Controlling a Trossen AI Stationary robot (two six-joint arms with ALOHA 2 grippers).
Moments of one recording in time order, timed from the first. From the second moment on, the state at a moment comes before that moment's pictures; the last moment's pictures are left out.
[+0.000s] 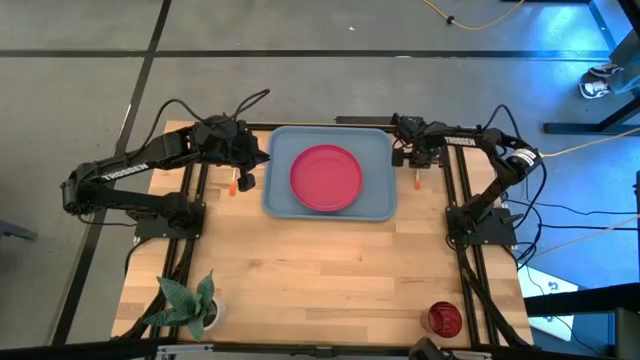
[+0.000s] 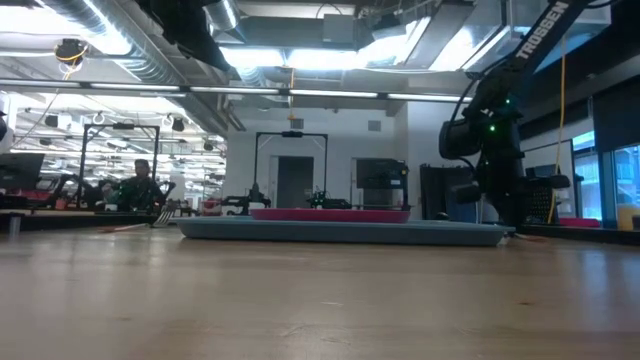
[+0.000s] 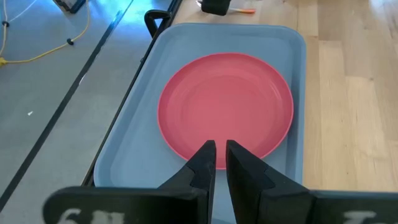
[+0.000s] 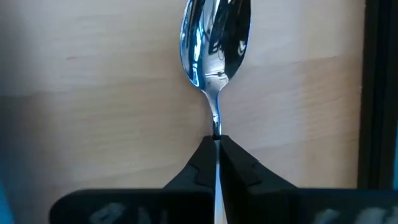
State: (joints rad) left arm 0.39 0.98 1.01 -0.64 0.01 0.19; right arm -0.86 1.65 0.84 -0.73 0.23 0.82
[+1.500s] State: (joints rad) left arm 0.39 0.98 1.01 -0.65 0.05 0.22; right arm -0.41 1.64 1.19 -0.95 0.27 1.03
